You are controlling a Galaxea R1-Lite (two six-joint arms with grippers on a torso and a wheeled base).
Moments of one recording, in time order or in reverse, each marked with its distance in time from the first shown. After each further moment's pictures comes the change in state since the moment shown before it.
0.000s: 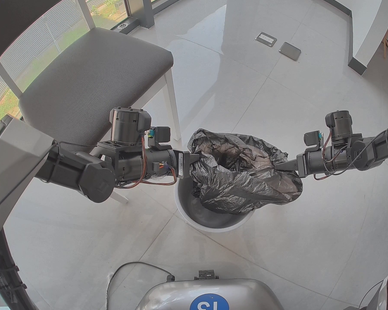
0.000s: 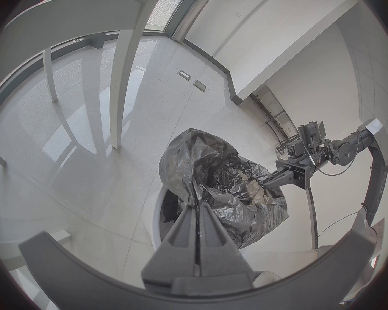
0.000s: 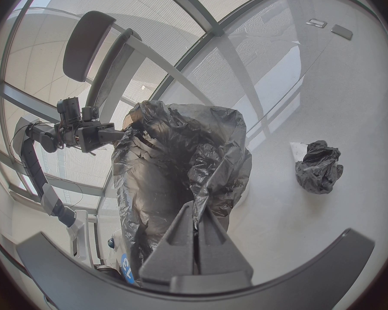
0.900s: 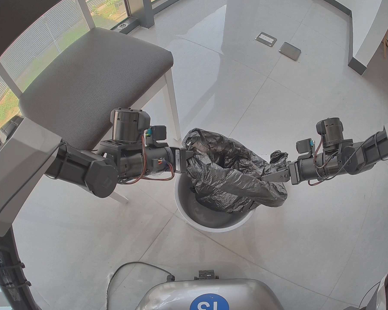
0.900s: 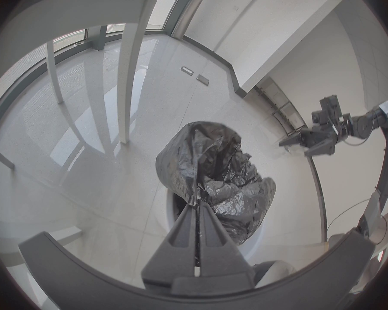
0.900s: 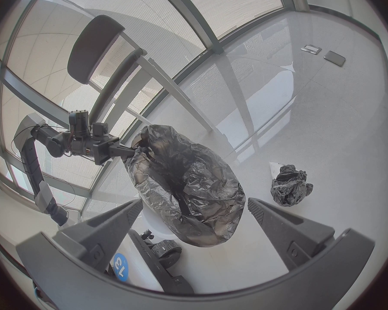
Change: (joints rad) left arm 0.033 0.055 -0.056 -0.001 0.040 -0.014; right arm 0.018 0.076 -0.022 0.001 -0.038 -0.021
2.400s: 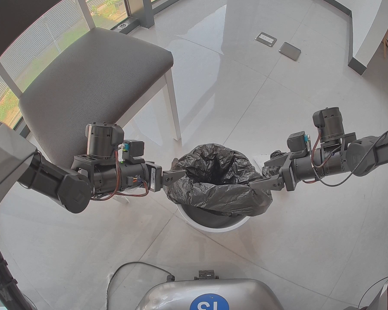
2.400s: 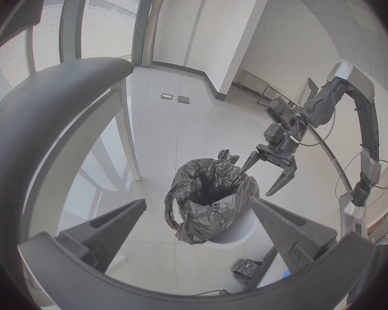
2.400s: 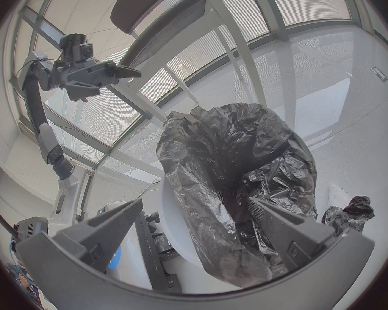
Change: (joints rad) left arm 0.067 -0.126 0.264 -0.066 0.021 0.147; right arm 0.138 -0.144 0.060 0.015 -0.003 -0.196
